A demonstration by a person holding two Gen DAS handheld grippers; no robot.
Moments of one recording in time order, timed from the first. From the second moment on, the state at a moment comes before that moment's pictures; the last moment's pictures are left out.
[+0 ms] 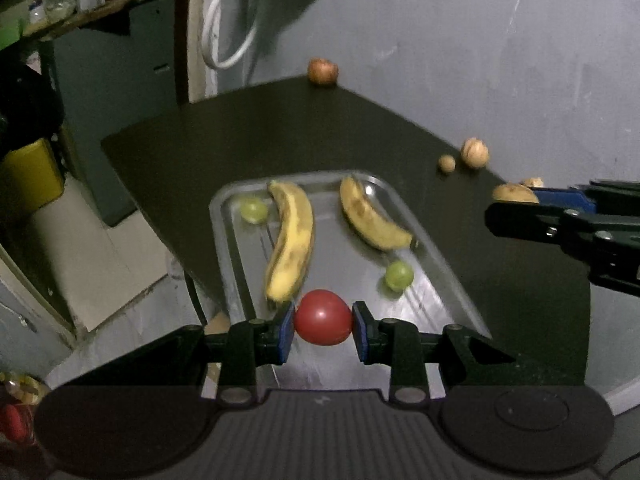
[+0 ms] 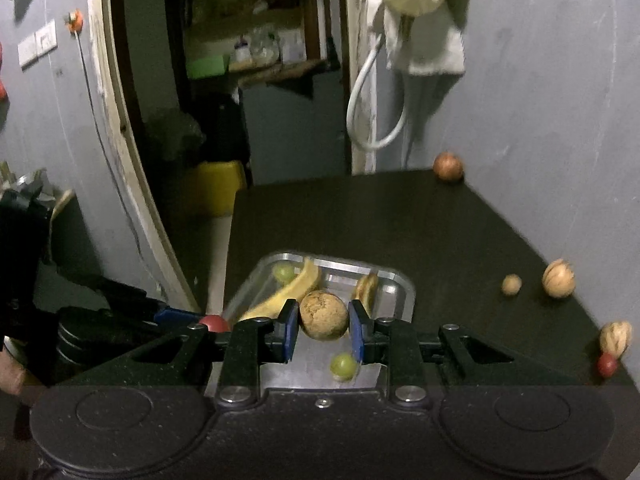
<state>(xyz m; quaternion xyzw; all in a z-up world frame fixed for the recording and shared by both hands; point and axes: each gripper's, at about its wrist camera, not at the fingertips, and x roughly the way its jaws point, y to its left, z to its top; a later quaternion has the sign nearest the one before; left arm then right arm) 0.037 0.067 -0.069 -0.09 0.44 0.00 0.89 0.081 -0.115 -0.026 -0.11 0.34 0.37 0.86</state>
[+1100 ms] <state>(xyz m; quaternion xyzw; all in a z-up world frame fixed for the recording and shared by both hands) 0.058 0.082 -0.114 -0.13 0.47 0.00 0.87 0.152 -0.034 -0.122 -0.19 0.44 0.38 0.79</state>
